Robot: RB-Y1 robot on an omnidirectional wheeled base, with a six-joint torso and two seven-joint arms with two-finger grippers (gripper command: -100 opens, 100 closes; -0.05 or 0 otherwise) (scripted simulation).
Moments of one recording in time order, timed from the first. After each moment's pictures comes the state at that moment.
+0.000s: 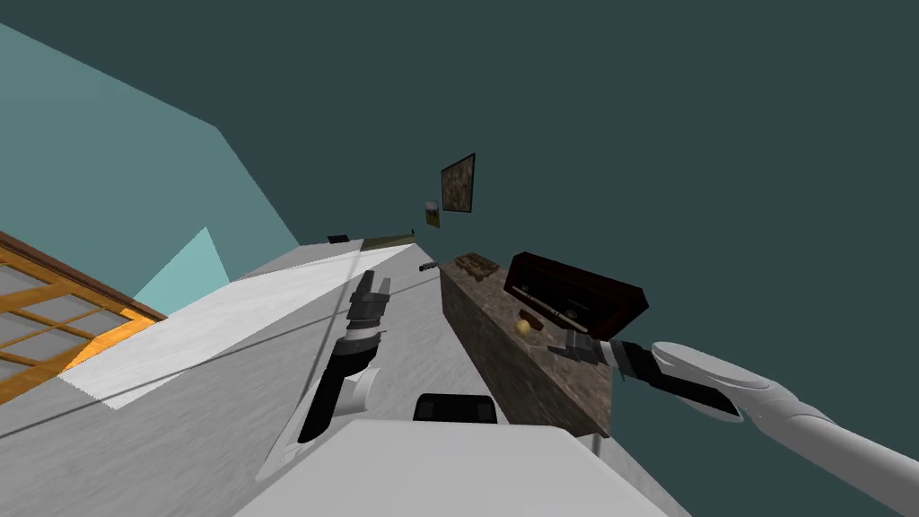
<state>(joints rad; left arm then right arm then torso) 0.46 0.02 -0.01 -2.26 -0.08 -0.45 0.06 0.22 -1.37 0.30 -1.38 0.54 -0.85 0.10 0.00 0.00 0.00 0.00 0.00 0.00</state>
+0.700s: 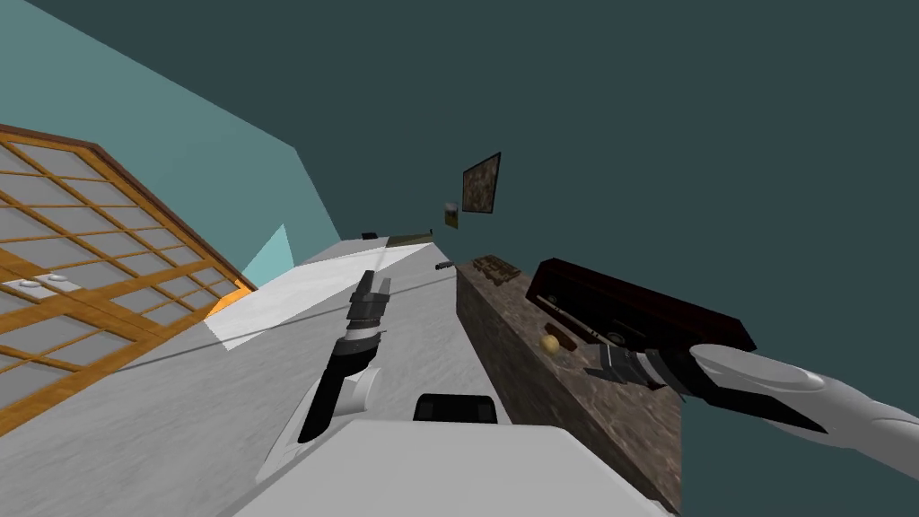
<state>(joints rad) 0.46 0.02 -0.01 -2.26 -0.08 -0.45 0.06 0.23 -1.54 0.40 -1.24 0.65 -0.86 0.12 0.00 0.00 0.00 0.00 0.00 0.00</state>
